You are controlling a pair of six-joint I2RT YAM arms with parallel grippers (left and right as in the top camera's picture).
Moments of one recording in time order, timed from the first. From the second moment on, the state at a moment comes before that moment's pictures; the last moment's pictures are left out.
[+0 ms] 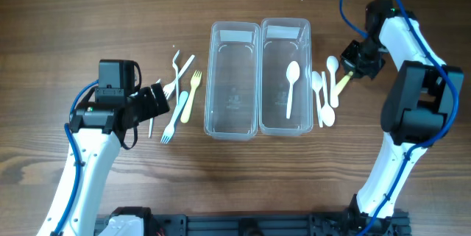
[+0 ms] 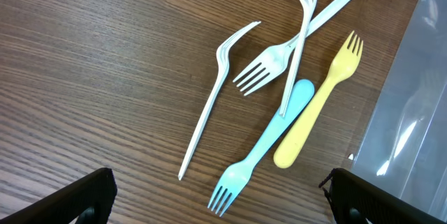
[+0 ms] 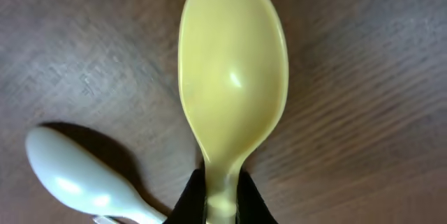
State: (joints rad) left arm -0.05 1.22 0.92 -0.83 -0.06 -0.31; right arm -0.14 2.24 1.69 -1.08 -0.04 0.53
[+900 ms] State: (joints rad) left arm -0.05 1.22 0.92 -0.83 -0.06 -0.31; right arm 0.35 1.75 1.48 -0.94 -0.09 0.43
